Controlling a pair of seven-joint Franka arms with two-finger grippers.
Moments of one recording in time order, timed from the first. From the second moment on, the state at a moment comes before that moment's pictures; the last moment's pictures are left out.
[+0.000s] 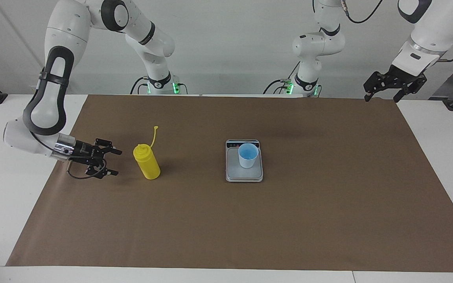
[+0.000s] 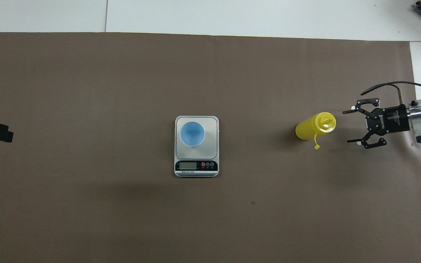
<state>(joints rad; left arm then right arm) 0.10 -0.08 -0.09 -1.63 -0.01 1.49 0.10 -0.46 0.48 0.09 -1.75 0.74 1.71 0.80</state>
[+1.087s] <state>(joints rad) 0.10 -0.08 -0.09 -1.63 -0.01 1.49 0.10 -0.36 0.47 0.11 -1.80 0.88 1.75 0.87</state>
